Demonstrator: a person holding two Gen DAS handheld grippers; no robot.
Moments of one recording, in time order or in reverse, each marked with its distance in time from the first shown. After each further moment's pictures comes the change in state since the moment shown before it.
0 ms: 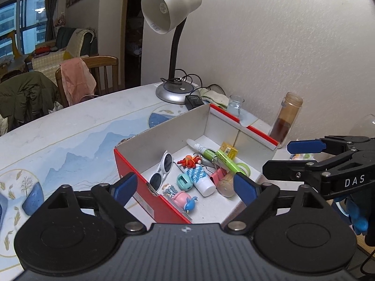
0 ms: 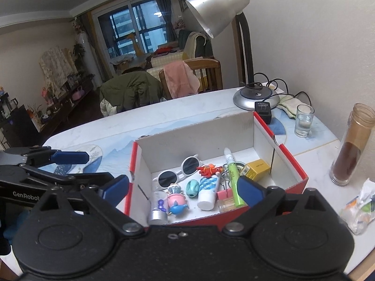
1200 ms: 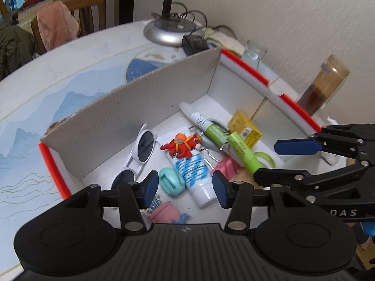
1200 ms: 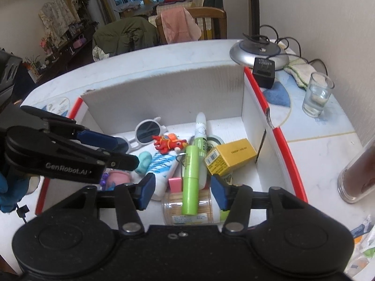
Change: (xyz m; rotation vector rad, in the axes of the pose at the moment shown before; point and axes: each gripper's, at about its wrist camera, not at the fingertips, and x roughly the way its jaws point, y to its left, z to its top) left arm 0.167 -0.012 0.028 -0.052 0.316 -0.009; right arm 0.104 -0.077 0.013 -0.111 0.279 0.025
